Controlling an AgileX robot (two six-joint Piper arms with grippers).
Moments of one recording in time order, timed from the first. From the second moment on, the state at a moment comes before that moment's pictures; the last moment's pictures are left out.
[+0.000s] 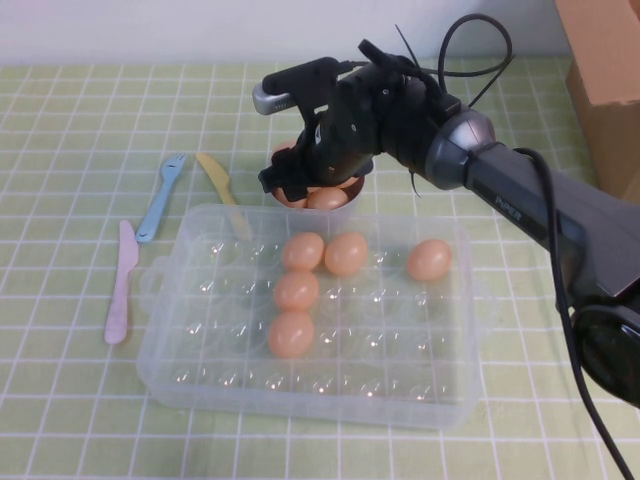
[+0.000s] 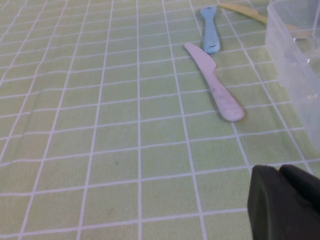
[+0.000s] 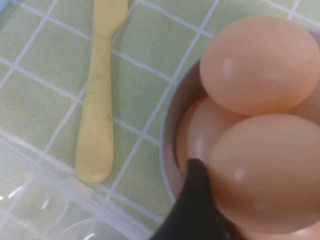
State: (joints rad) right arm 0.65 2.38 -2.26 -0.10 0.86 0.23; left arm -0.10 -0.01 0.03 0.04 0.37 0.04
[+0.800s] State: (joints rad) right arm 0.72 2.19 -2.26 -0.13 1.17 0.23; left arm -0.10 -0.01 0.03 0.04 0.37 0.04
